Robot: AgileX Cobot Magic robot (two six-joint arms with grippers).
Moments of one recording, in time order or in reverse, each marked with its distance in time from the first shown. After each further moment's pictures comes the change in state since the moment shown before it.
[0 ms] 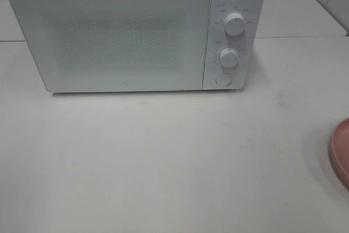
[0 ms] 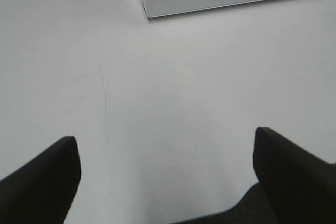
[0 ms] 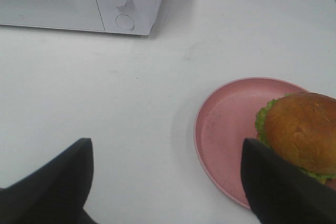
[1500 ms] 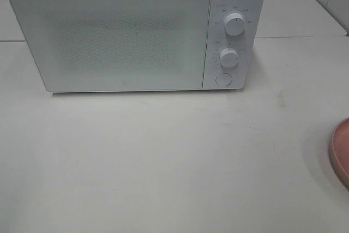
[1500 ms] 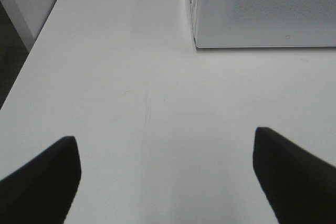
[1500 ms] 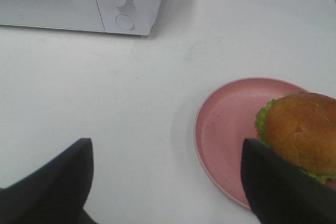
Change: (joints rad) left arm 0.210 -0.126 0.001 -0.003 -0.006 0.000; right arm 0.000 0.000 0.000 0.000 0.000 0.000
